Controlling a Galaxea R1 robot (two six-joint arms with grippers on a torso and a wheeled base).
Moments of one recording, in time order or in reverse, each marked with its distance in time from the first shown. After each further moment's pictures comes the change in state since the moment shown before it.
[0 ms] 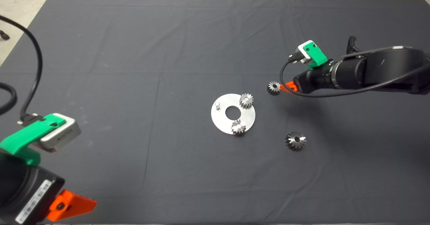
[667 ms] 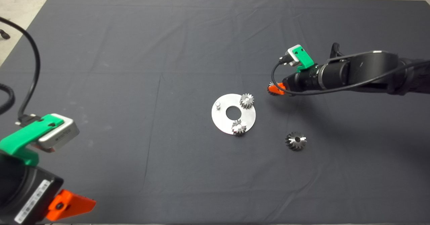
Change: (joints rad) left arm 0.000 -0.005 0.000 0.000 0.000 -0.002; right arm -0.083 0.010 -0.116 -0.008 0.211 0.000
